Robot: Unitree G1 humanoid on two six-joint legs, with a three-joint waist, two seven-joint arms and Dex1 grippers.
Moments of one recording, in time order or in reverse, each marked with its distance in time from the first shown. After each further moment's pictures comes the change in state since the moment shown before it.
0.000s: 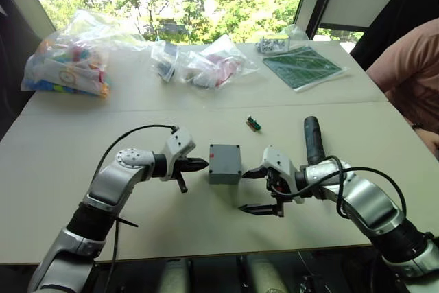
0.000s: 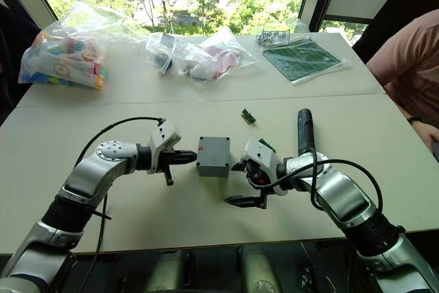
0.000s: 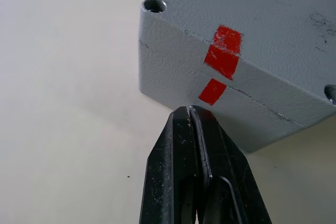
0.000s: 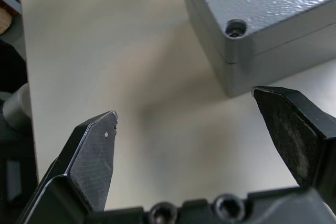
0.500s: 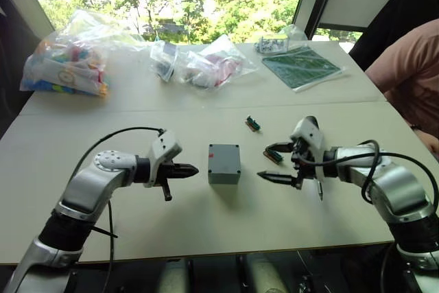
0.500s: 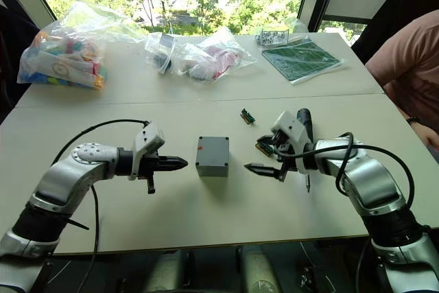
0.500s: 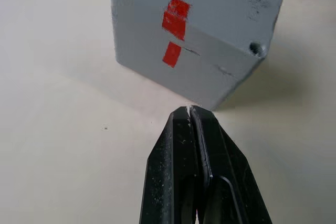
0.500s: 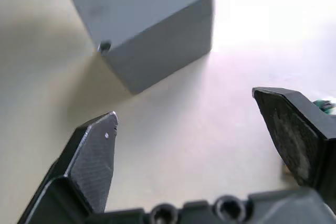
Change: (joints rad) left arm 0.067 0.146 0.136 -0.180 -0.148 0.134 -0.073; right arm -0.030 0.009 -0.301 0.125 0.066 0.038 -0.085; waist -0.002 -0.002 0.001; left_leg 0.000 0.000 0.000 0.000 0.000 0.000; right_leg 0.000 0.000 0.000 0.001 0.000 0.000
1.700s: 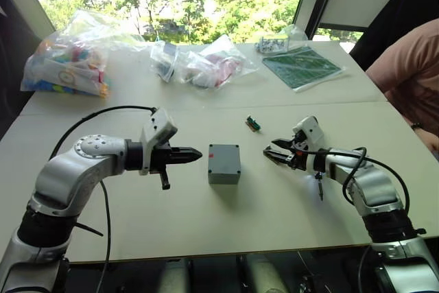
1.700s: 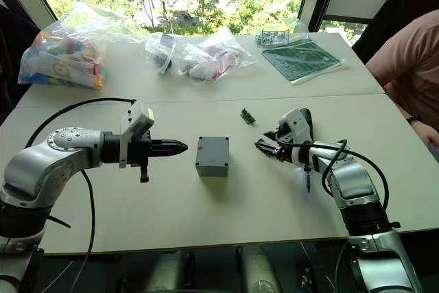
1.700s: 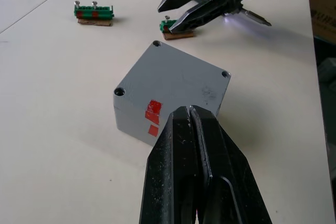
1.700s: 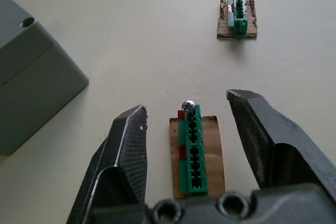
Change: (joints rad) left arm -0.063 0.036 0.053 -0.152 -0.167 0.134 0.087; right arm -0.003 0.138 0.026 0.246 -0.124 -0.191 -0.109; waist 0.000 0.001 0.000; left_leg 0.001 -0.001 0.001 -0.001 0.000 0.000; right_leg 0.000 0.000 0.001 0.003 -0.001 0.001
